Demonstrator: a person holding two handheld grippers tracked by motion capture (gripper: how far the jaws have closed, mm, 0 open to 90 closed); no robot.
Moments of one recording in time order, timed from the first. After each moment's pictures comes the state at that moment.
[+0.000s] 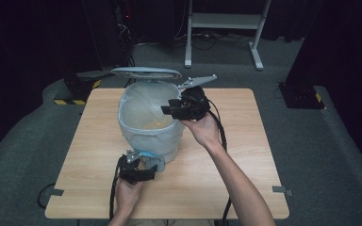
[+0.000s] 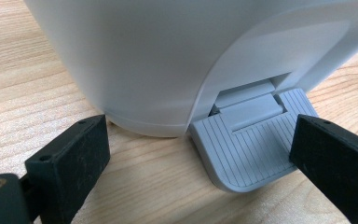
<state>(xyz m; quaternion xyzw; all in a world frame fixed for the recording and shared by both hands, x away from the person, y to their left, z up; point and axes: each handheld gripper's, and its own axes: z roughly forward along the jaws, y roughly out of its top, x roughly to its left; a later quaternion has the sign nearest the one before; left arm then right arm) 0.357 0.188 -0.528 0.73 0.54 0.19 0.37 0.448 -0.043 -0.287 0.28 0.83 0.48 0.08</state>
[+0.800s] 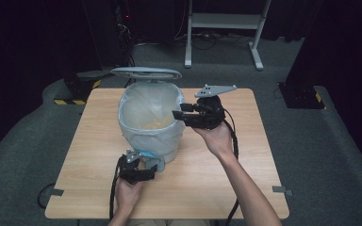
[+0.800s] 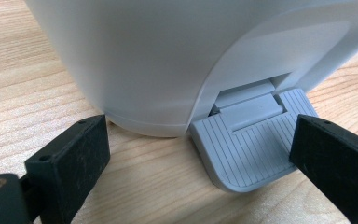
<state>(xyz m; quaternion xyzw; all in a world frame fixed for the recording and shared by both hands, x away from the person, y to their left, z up) 0.357 0.189 -0.528 0.73 0.54 0.19 0.37 0.421 -0.081 -0.290 0.28 0.81 0.51 0.10</state>
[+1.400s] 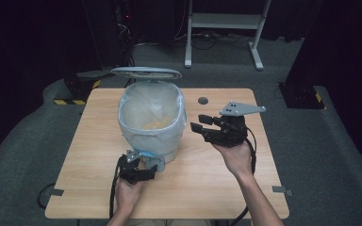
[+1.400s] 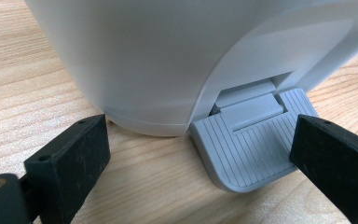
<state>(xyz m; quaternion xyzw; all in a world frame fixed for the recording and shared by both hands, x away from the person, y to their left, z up) 0.358 0.189 -0.528 0.73 0.54 0.19 0.37 0.377 -0.131 -0.301 0.30 0.78 0.54 0.12</state>
